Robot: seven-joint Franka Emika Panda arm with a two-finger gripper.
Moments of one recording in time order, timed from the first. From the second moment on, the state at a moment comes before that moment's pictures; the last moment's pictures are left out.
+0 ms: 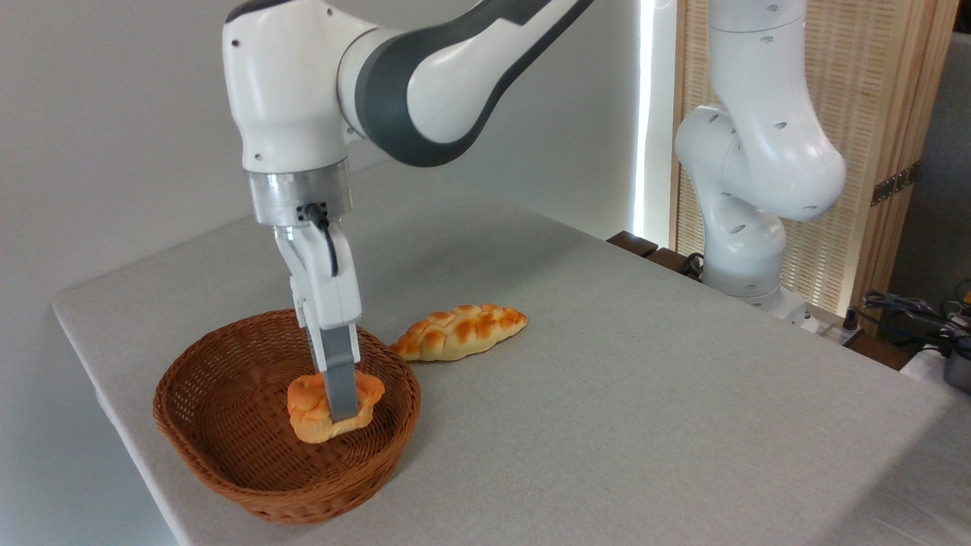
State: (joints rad) arm -0.22 0.13 0.10 -1.83 0.11 2.09 0.86
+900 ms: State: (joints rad) arm -0.22 0.09 0.10 -1.70 0.07 1.92 0.74
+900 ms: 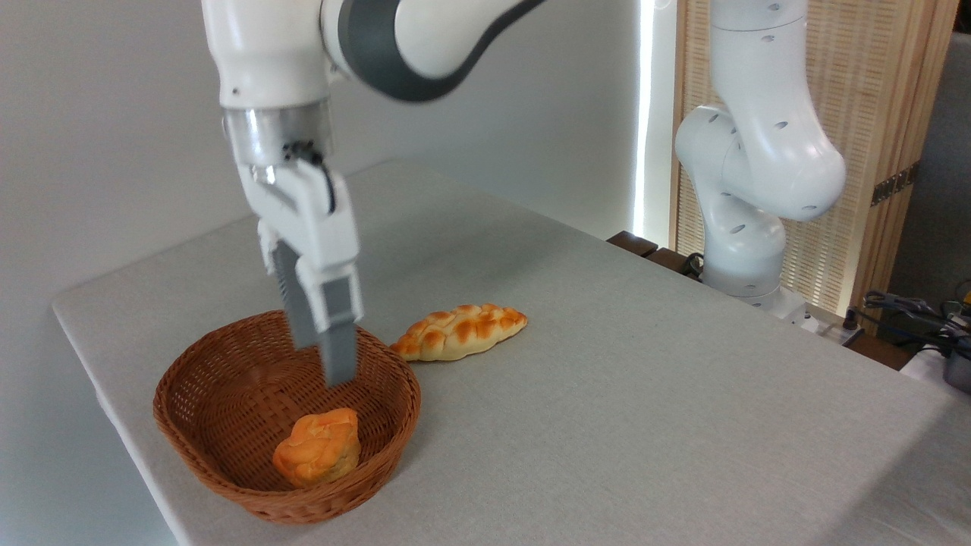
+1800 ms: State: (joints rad) arm 0.02 -0.01 -0.06 -1.59 -0.10 1.61 0.74
